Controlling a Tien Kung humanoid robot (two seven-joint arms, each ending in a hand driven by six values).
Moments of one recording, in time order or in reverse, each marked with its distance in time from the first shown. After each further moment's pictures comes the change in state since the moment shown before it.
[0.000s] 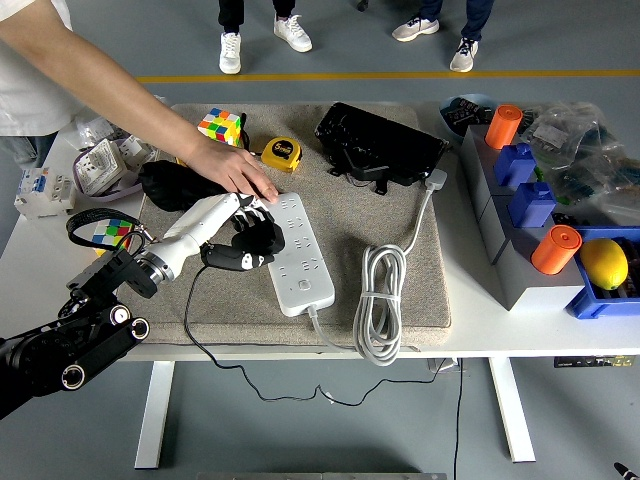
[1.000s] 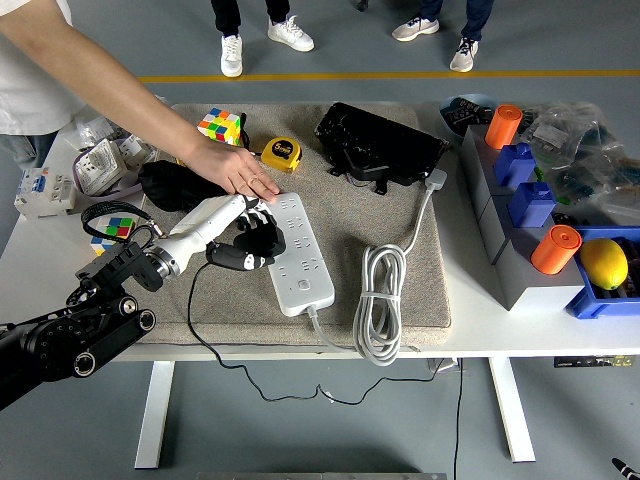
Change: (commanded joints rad) left arm -0.061 -0.024 0.069 0.100 -0.002 -0.014 -0.006; right arm 0.005 0.000 0.009 0.008 -0.007 0.000 0.000
